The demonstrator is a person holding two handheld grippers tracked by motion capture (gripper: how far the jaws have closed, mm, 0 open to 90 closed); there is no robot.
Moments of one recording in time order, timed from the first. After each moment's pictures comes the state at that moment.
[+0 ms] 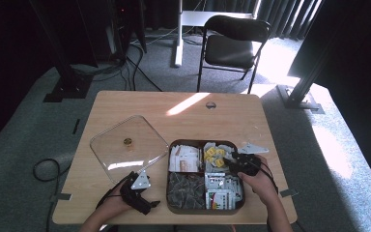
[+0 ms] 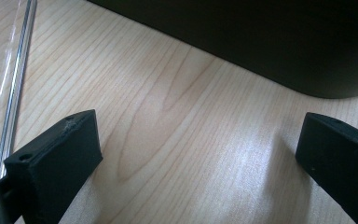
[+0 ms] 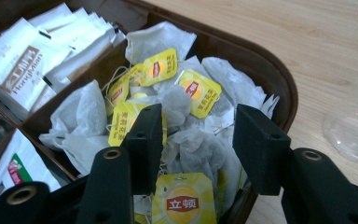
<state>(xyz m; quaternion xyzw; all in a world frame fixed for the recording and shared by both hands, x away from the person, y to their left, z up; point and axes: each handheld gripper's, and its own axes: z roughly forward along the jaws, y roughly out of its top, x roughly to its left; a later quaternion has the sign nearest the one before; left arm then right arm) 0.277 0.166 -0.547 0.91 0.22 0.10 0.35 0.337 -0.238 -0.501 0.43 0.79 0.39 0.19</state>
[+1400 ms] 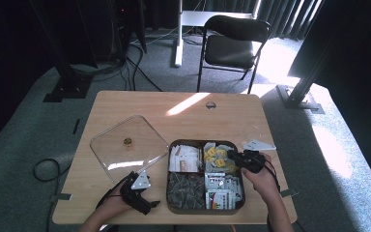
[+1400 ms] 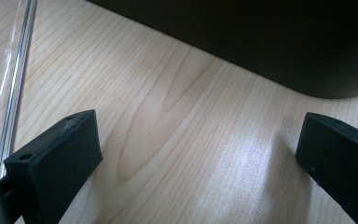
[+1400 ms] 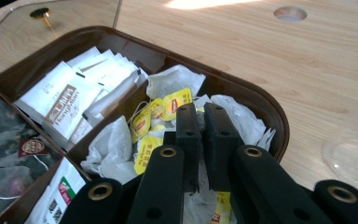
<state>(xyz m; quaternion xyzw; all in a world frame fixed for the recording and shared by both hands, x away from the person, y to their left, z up) 0.277 0.166 -0.547 0.91 0.22 0.10 0.35 0.334 -0.244 -0.475 0.42 0.78 0.43 0.17</state>
